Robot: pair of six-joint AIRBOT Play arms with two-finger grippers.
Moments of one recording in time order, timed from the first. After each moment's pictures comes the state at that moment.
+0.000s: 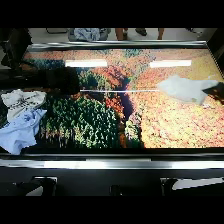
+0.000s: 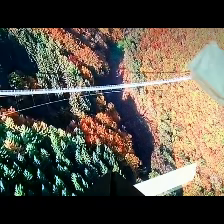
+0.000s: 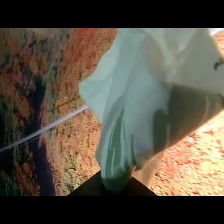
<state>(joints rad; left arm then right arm) -0.09 -1.15 1.45 1.02 -1.13 -1.47 -0.83 -1.73 1.63 -0.63 1.34 1.02</state>
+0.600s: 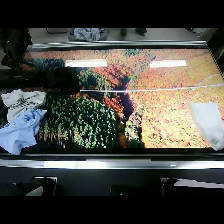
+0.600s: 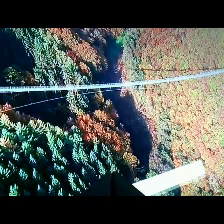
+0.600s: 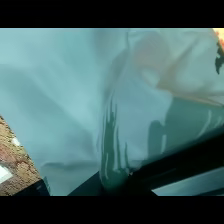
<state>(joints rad) -0.09 -1.15 1.45 1.02 -1.14 -1.48 -1.11 -1.65 1.46 -1.32 1.57 1.16</state>
